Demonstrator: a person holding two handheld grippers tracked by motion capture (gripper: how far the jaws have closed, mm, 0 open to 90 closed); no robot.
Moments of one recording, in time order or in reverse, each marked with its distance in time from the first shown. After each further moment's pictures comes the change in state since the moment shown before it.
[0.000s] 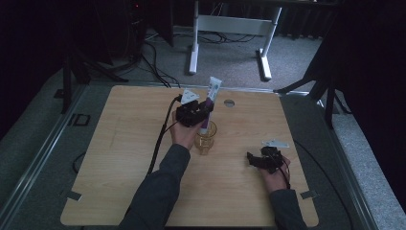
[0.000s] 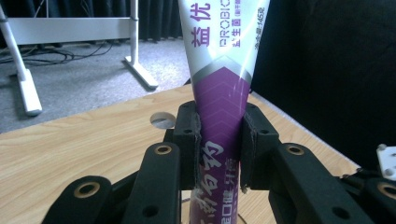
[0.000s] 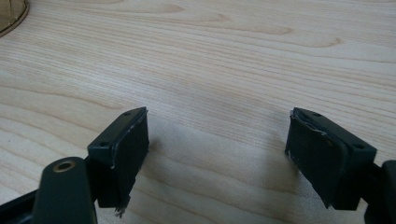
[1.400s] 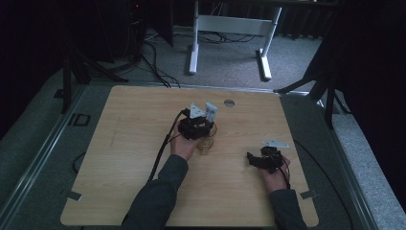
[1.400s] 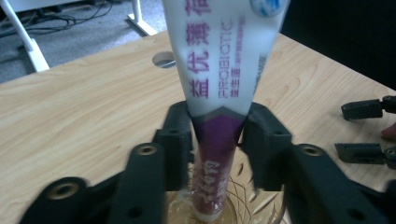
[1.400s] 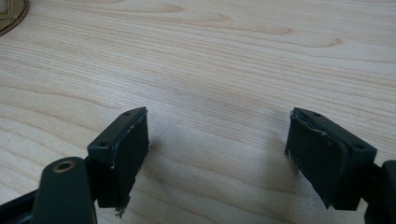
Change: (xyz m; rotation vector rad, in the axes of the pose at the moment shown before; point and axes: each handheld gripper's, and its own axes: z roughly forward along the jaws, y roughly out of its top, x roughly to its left) left arm -0.008 -0.042 0.008 0.143 0.046 0.094; right arm 0.000 0.000 0.000 0.001 0.000 -0.001
